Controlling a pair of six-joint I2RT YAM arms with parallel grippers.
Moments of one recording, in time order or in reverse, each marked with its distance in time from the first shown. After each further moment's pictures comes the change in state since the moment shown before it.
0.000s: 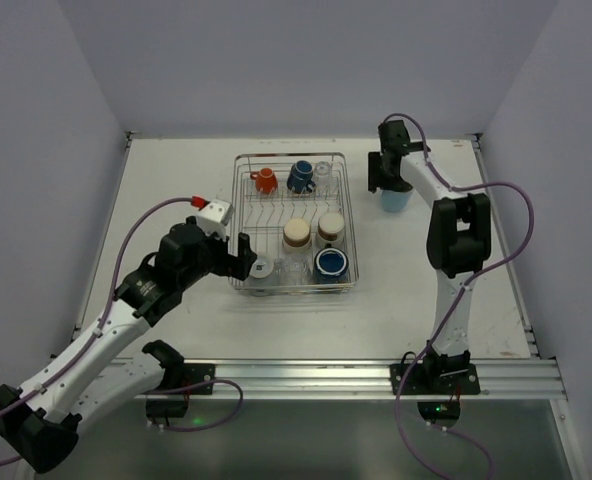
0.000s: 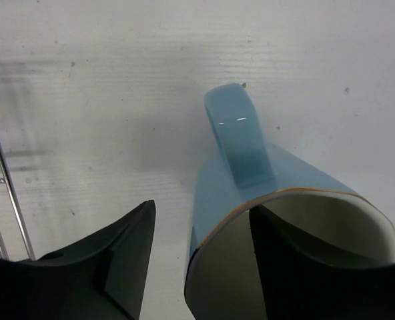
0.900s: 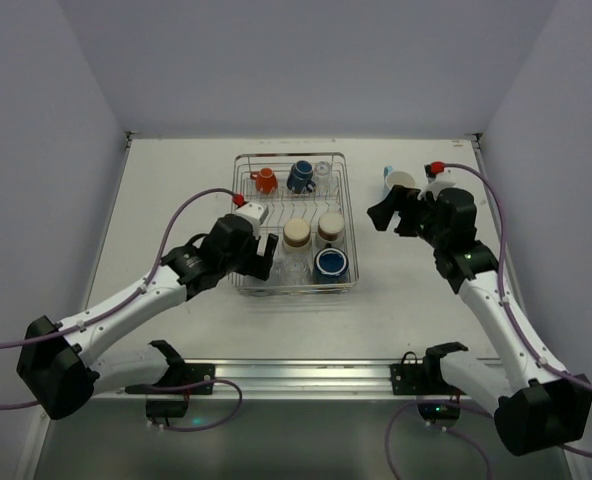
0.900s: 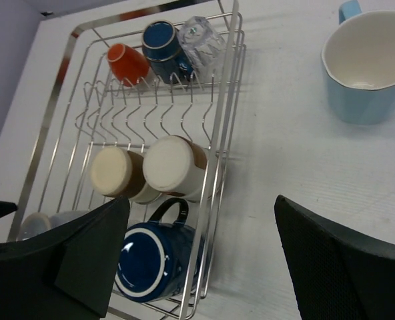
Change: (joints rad) left arm -0.140 0.344 0.103 -0.037 -0.138 -0.066; right arm 0.021 -1.144 -0.963 0.471 -0.355 0.224
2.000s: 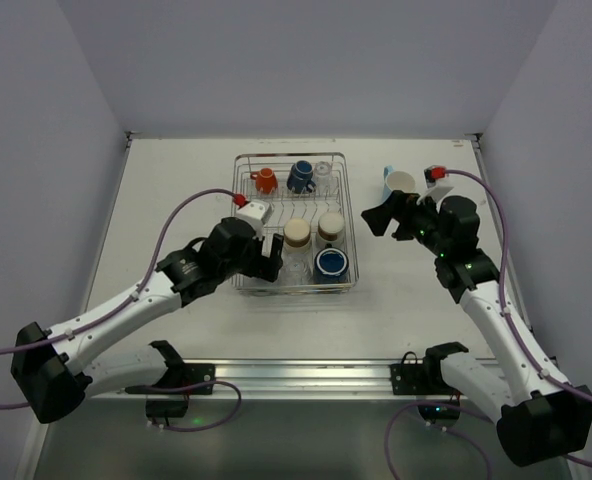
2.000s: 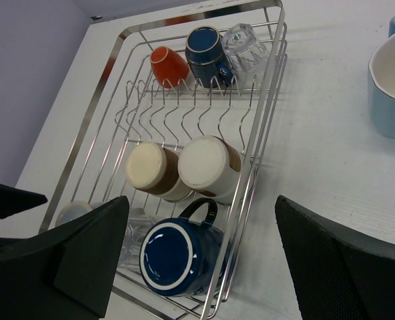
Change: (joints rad) left arm -0.054 -0.058 0.023 0.007 -0.016 -0.073; right arm 0.013 -0.093 -0.079 0.092 -0.101 0.035
